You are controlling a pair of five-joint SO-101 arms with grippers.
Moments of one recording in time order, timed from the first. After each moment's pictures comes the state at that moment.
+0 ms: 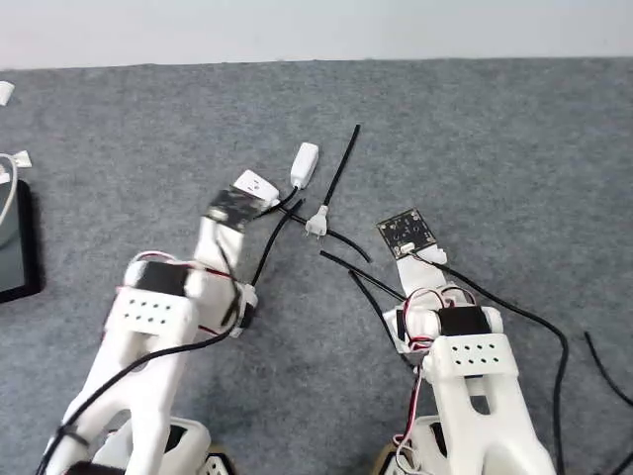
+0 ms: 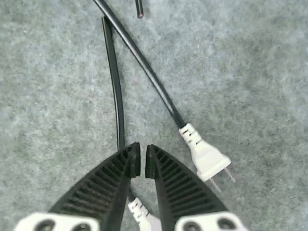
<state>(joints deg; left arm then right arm) 4.8 -30.7 50.0 69.5 -10.5 -6.8 -44.0 66.0 56.3 17.9</state>
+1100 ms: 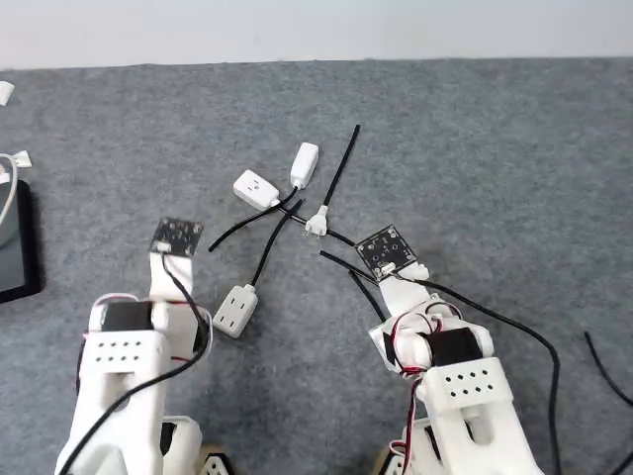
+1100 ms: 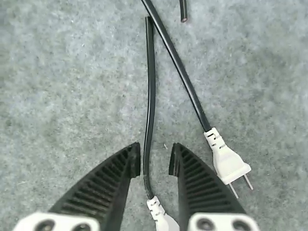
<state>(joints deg) -6.3 -42.9 64.7 71.0 -6.6 -13.5 -54.9 71.1 58.9 18.0</state>
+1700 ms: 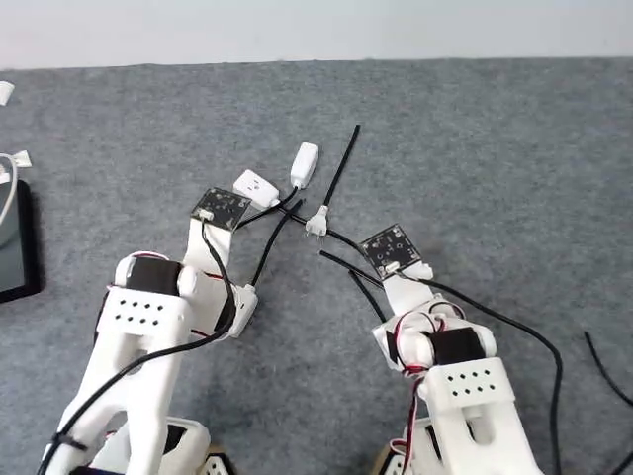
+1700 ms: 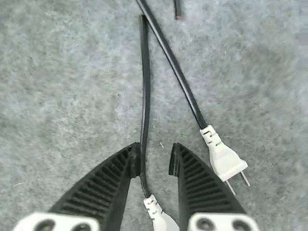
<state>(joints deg) 5.0 -31.5 46.1 80.9 -6.6 -12.0 -54.9 71.1 58.9 18.0</state>
